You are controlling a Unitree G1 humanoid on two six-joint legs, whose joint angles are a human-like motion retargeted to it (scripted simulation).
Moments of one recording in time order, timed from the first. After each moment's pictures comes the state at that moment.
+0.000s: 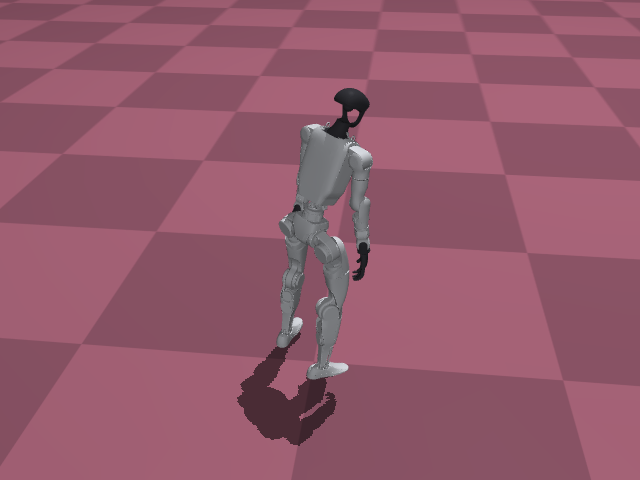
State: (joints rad) left arm -0.30 0.05 0.10 1.55 -0.12 0.11 0.11; right arm -0.24 -0.15 -0.11 1.35 -0.82 0.06 0.09; waist 0.01 0.00 0.16; left_leg -0.26 0.09 0.37 0.22 -0.23 -0.04; right_leg -0.20 -0.19 -0.30 0.15 -0.02 0.04
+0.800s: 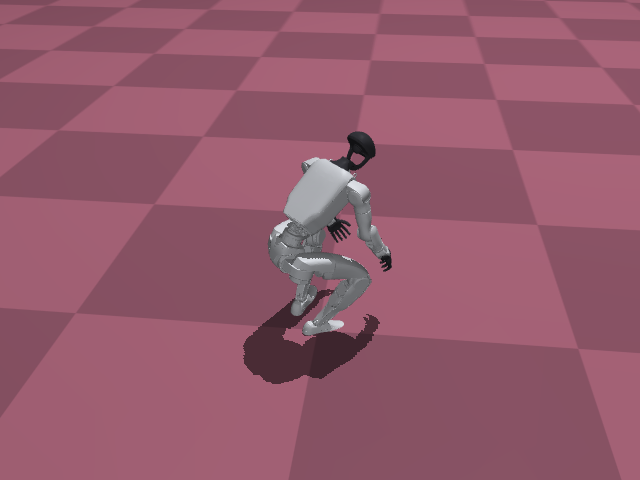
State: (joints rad) left arm -1.12 0.26 -0.11 1.23 -0.06 -0.10 0.16; right arm -0.98 -0.39 0.08 1.02 -0.56 -0.30 0.09; waist 0.31 -0.06 0.51; left_leg -1.56 0.62 0.31 1.95 -0.87 0.21; right_leg -1.57 -0.01 -0.25 1.73 -0.52 -0.26
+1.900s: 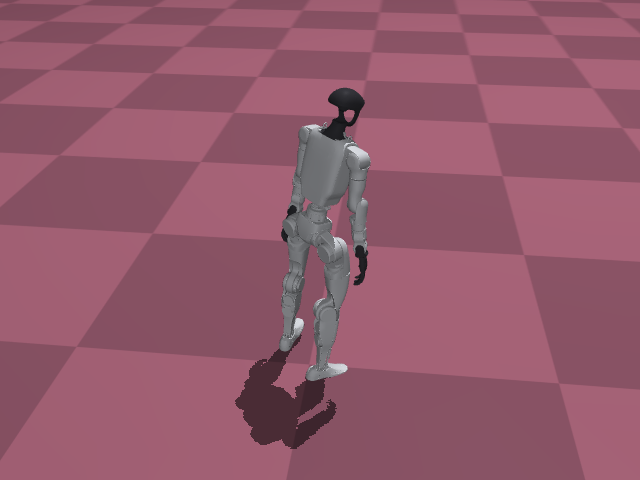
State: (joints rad) left arm -0.15 0.07 0.20 1.55 -0.15 0.07 0.17; right arm -0.08 -0.18 -0.12 1.36 -0.76 0.03 -0.03; waist 0.01 -0.01 0.08; left_leg -0.12 0.04 0.44 0.06 -0.27 -0.02; right_leg -0.09 -0.17 -0.31 0.04 -0.03 0.05
